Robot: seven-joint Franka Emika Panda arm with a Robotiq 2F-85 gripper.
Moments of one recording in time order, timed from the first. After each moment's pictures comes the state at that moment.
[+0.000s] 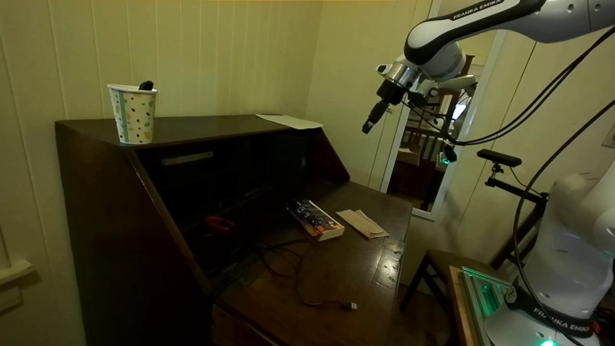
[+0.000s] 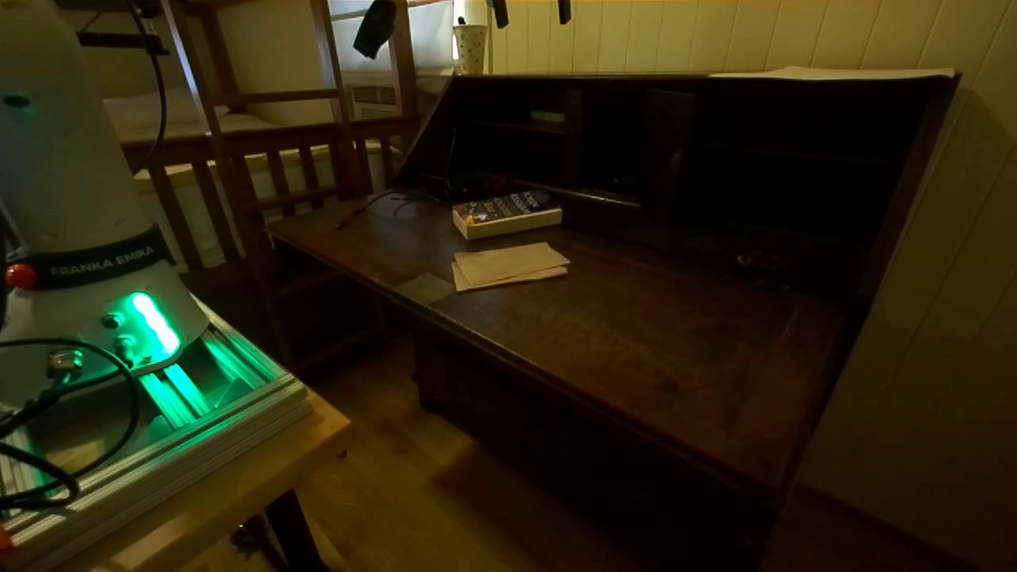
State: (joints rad) arm -0.13 -0.27 -0.43 -2.22 0.15 2.27 -0.80
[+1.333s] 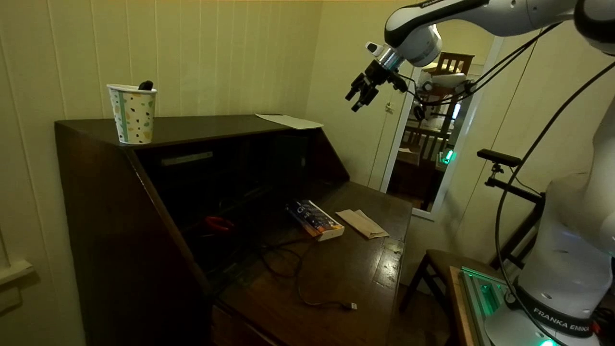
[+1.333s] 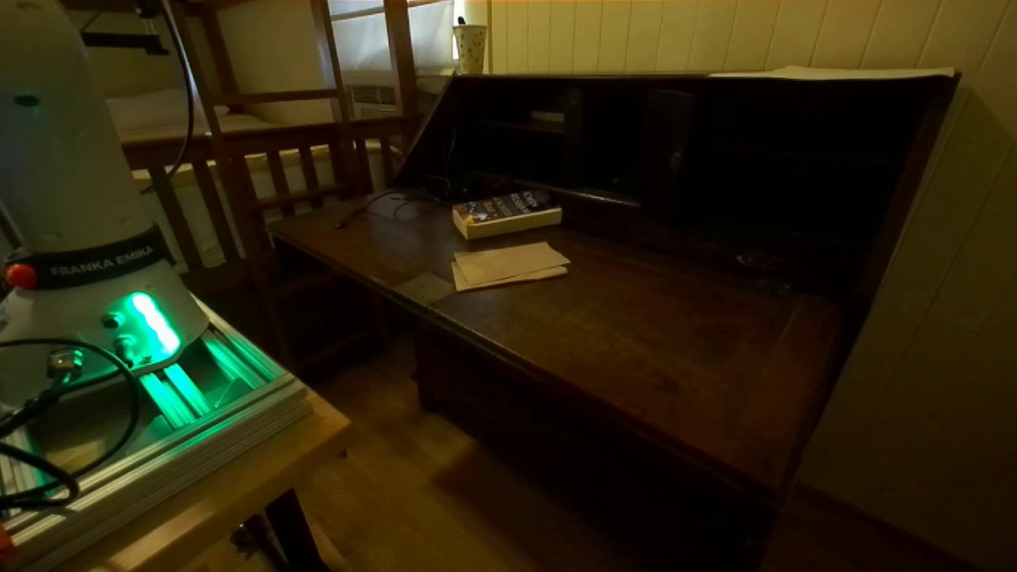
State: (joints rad) arm -0.08 0.02 -0.57 -1.83 0.37 2.30 -1.50
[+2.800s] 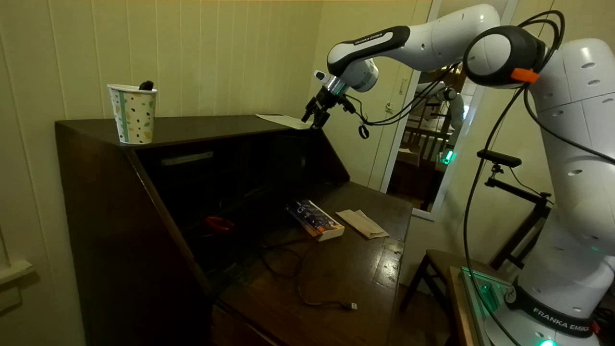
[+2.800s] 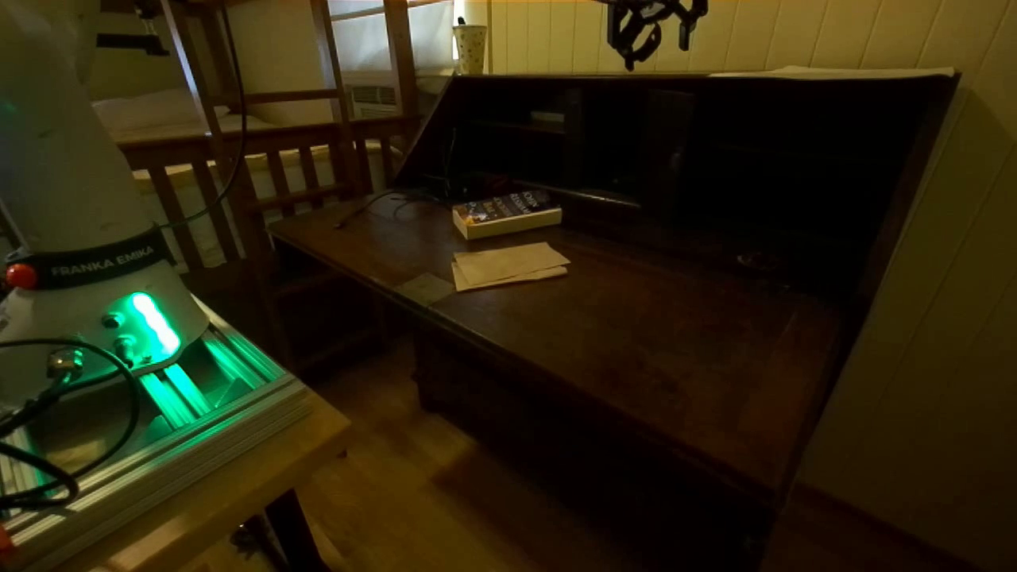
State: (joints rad) arm -0.36 0.51 -0.18 -1.39 0.42 2.27 -1.51
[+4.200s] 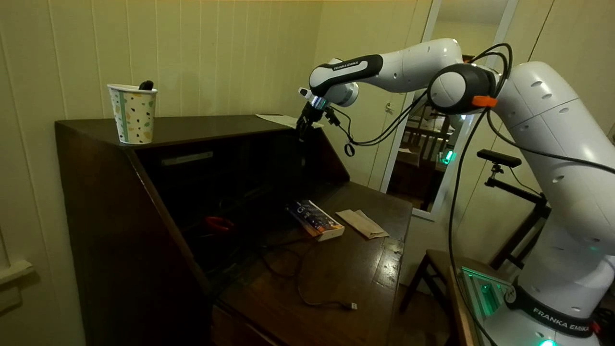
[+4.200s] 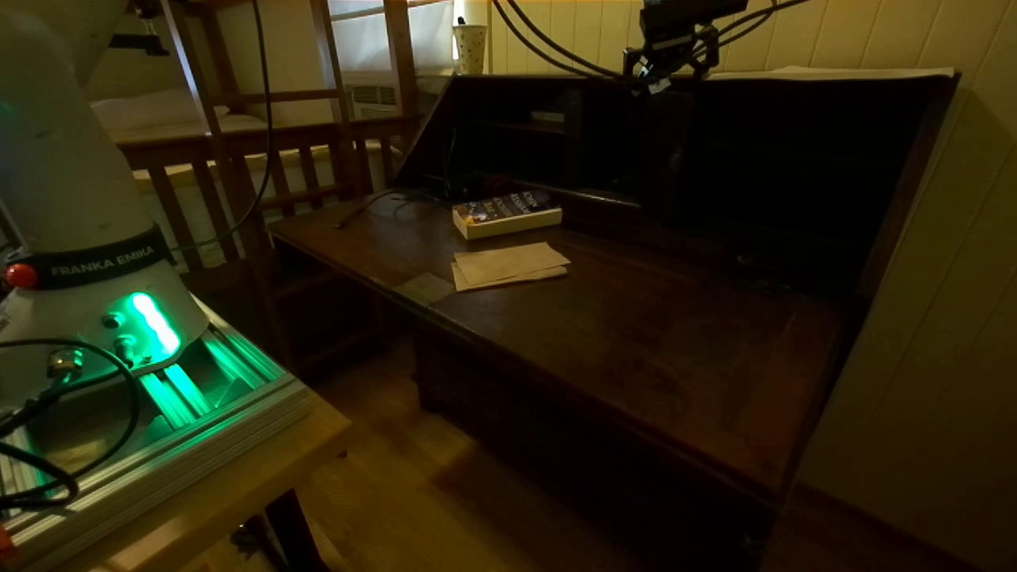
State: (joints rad) arm -0.39 0.76 -0.15 -1.12 0.32 2.23 -1.25
